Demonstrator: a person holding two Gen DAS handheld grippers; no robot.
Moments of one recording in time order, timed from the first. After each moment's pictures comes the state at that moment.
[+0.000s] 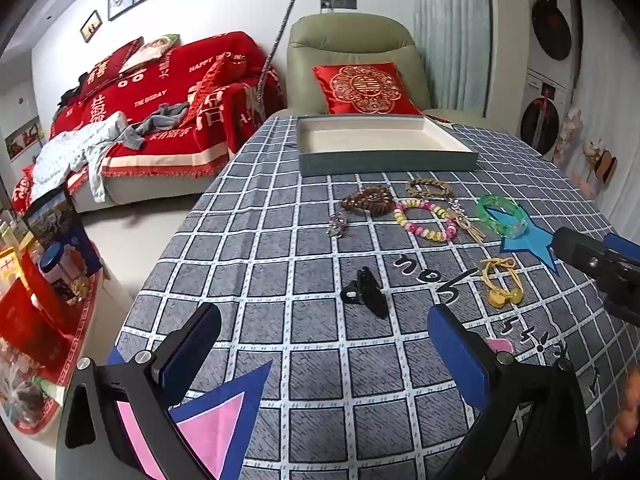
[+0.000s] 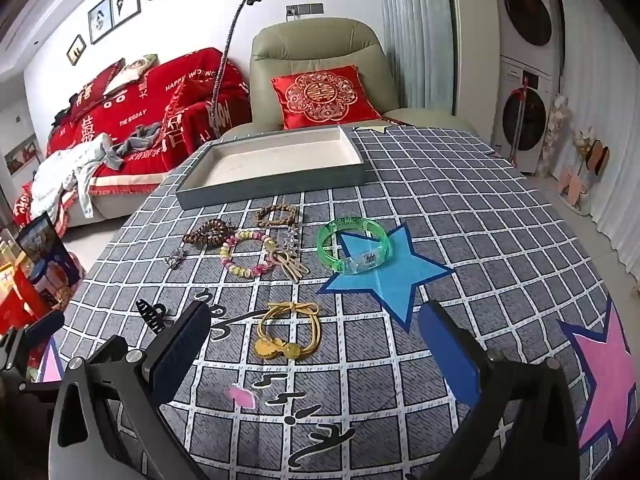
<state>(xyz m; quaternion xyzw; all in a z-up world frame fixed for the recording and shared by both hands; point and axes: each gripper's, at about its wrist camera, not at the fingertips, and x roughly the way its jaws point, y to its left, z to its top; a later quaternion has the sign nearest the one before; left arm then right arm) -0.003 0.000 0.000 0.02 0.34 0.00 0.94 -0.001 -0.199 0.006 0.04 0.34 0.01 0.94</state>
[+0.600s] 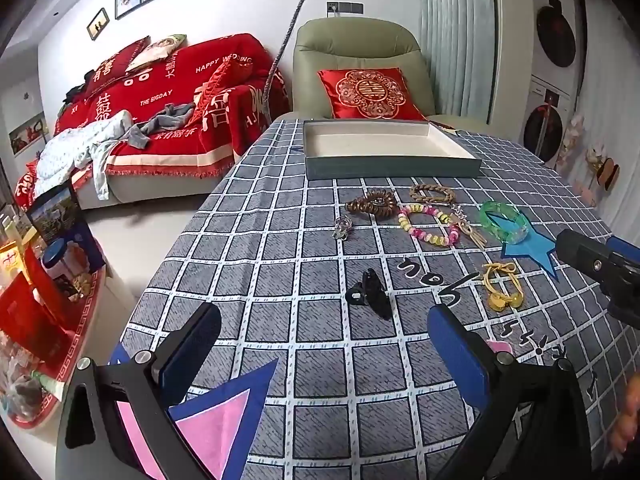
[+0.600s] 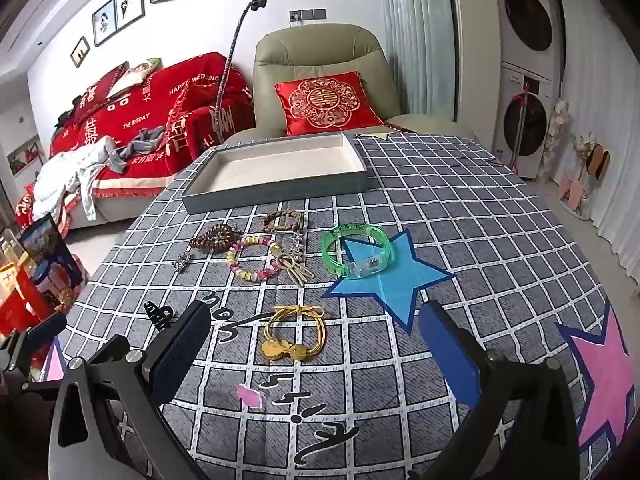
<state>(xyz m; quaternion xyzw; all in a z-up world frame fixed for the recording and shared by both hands) -0.004 0.007 0.005 0.01 0.35 0.00 0.94 -0.006 -0.197 0.011 0.04 0.33 0.01 0.94</state>
